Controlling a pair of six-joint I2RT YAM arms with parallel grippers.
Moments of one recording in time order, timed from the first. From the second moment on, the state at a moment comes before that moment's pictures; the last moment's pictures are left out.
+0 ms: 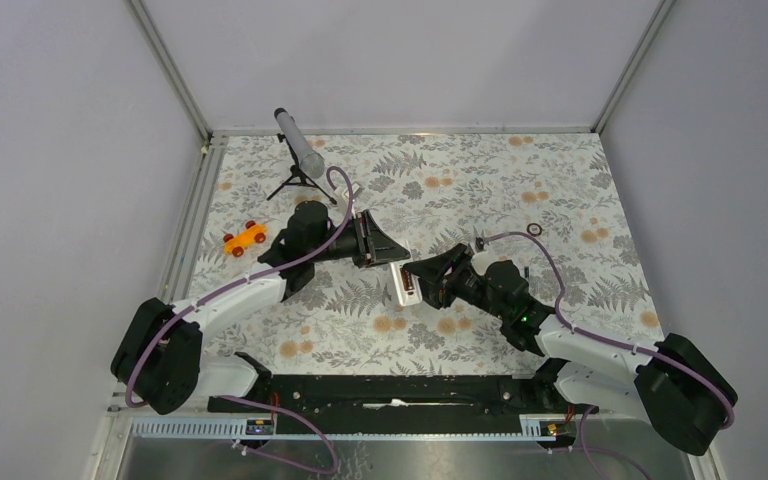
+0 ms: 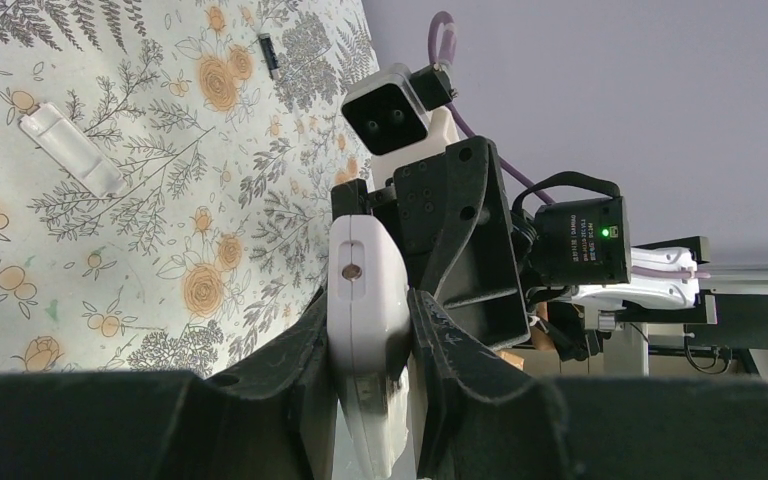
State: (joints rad) left arm -0.58 1.29 0.71 0.33 0.68 -1.05; right arm 0.77 1.05 0.30 0.59 -0.19 1.70
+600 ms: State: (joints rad) left arm -0.58 1.28 0.71 0.32 0.69 -1.12; right arm 0.77 1.02 0.30 0.60 -0.19 1.60
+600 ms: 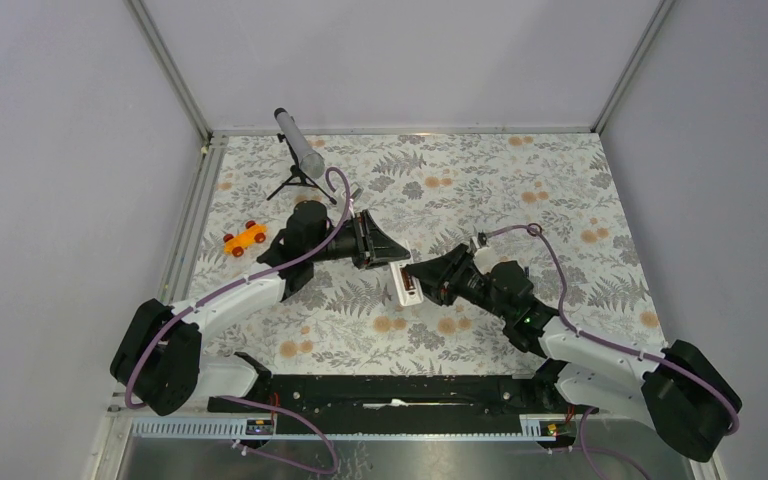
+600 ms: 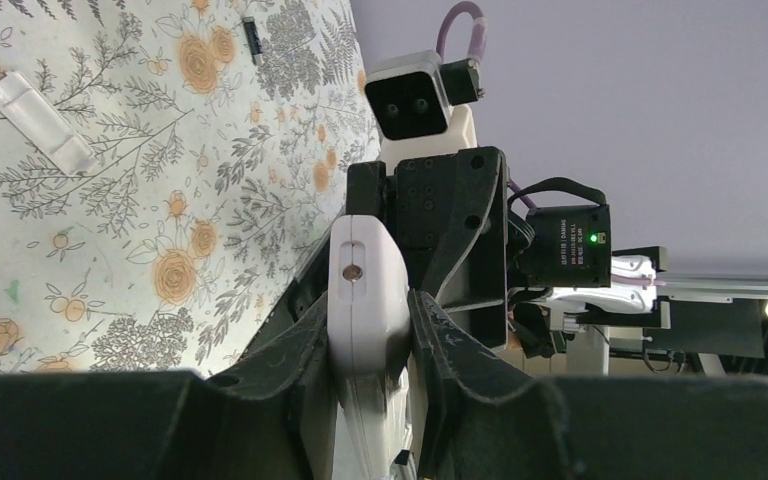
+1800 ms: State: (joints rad) left arm -0.53 1.26 0.71 0.35 0.71 -1.04; right arm 0.71 0.96 0.60 0.12 -0.29 0.89
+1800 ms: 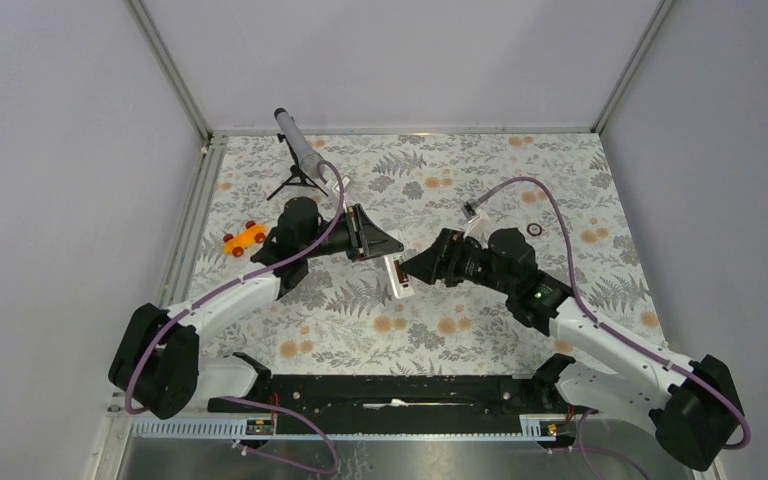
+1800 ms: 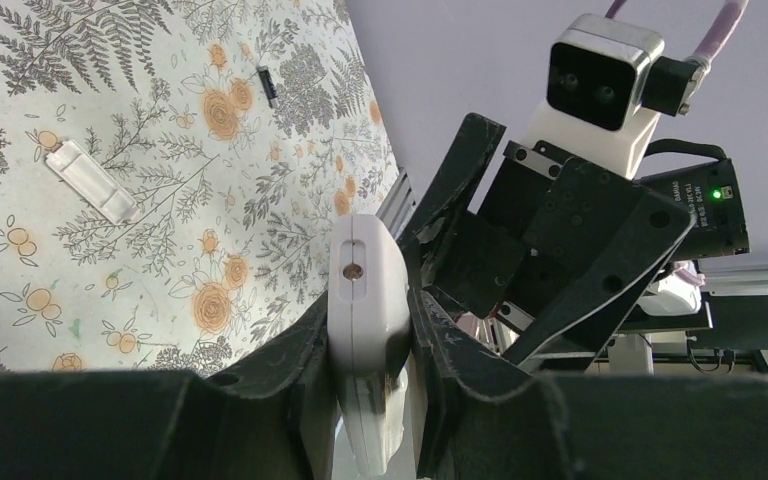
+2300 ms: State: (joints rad) left arm -0.52 1.26 0.70 0.34 0.71 -1.02; right arm 0.71 1.09 0.65 0.07 -0.37 0.80
